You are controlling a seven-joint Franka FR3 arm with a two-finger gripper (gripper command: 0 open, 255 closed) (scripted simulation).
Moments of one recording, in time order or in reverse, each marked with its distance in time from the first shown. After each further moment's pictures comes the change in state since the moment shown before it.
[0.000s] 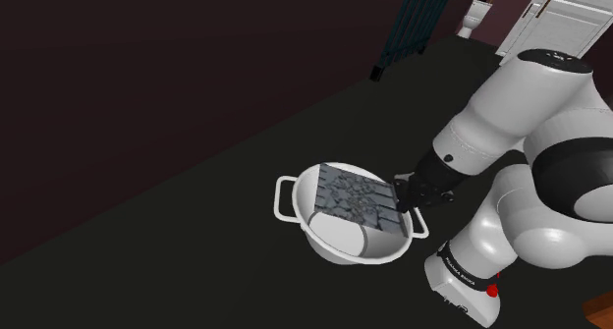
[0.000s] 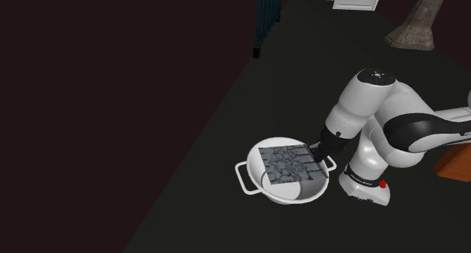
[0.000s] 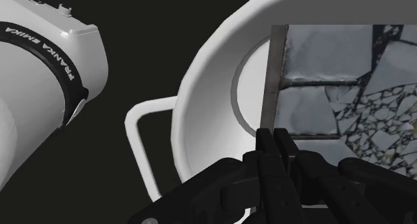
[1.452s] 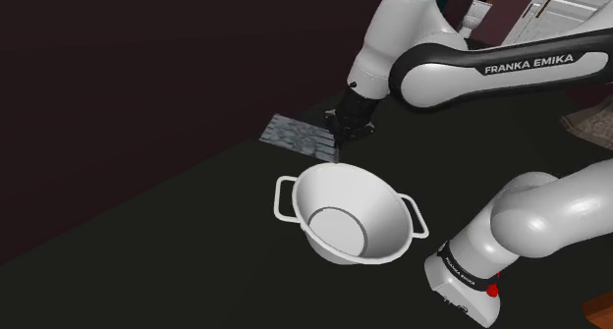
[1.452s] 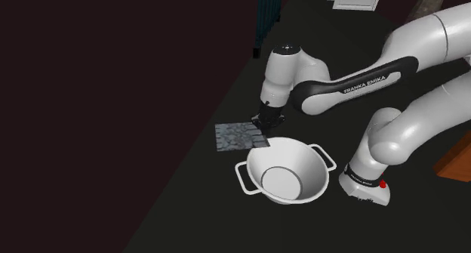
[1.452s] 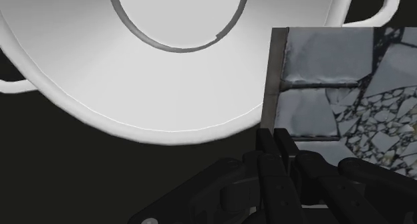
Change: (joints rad) arm -0.379 0.722 -0.061 0.413 -0.239 0.338 -0.158
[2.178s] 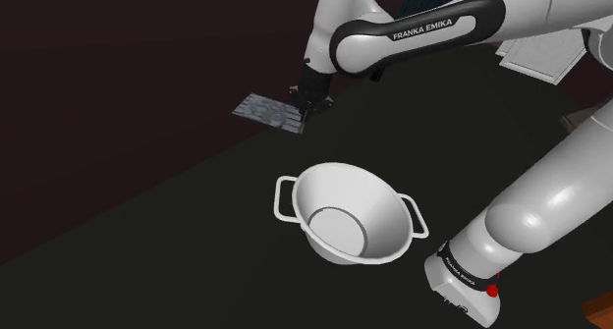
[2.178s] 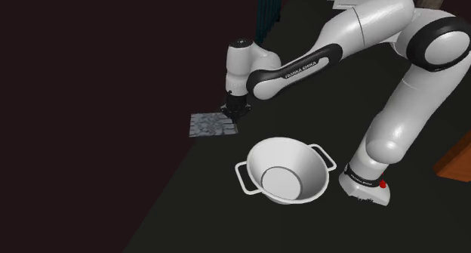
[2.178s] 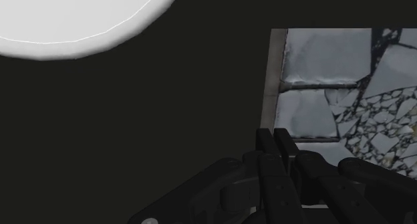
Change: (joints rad) arm -0.117 0.451 0.010 0.388 -0.209 0.036 0.044
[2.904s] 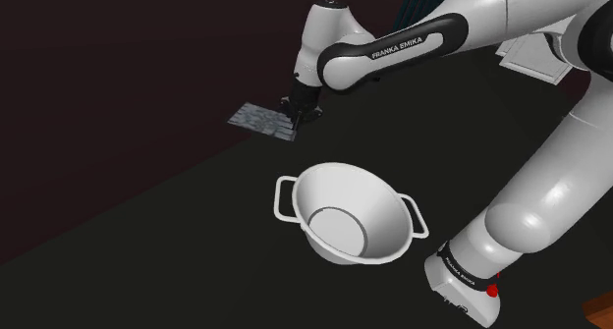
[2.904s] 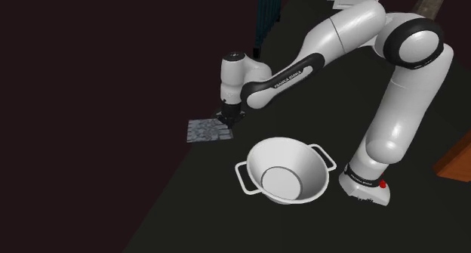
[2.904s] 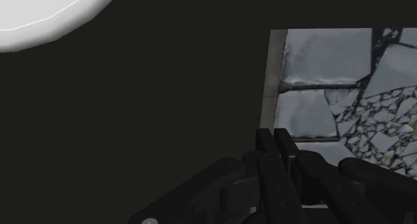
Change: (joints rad) arm 0.000 0.135 -0.009 0.031 -0.082 0.087 0.049
